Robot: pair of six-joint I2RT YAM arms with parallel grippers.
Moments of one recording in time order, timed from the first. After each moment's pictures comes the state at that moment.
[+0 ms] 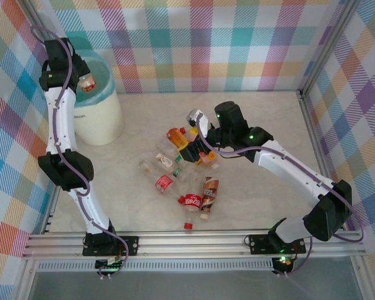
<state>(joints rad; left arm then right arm) 0.18 1.99 2.32 -0.80 -0.13 -0.25 0.69 1.42 1.32 -0.48 -0.50 -0.11</state>
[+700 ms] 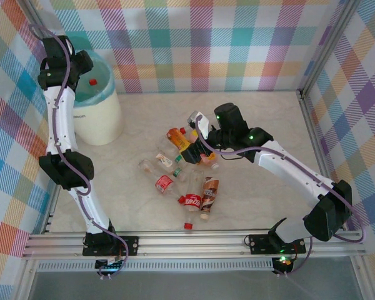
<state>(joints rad) 0.18 2.00 2.38 -0.82 -0.04 -0.28 0.69 1.42 1.32 -0.52 -0.47 -0.11</state>
